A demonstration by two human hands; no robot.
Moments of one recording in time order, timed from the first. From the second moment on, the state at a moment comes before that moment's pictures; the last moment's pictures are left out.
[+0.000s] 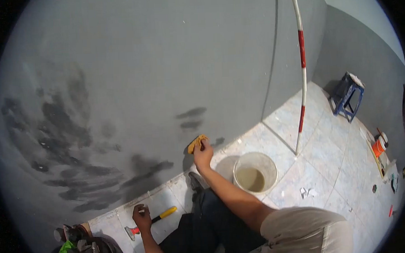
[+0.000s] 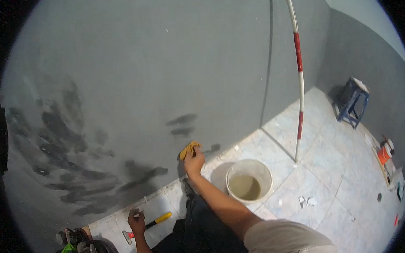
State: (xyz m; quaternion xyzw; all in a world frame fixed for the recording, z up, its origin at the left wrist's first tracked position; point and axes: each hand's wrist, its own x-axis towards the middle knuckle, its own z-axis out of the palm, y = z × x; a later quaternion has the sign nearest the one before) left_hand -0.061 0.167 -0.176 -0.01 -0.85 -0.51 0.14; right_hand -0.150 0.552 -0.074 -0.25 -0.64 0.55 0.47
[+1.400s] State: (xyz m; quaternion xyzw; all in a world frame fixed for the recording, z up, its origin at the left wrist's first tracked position) left_hand -0.028 0.216 -0.069 0.03 -0.65 -0.76 -0.01; right_hand -0.047 0.404 -0.082 0.29 -0.75 0.59 -0.02
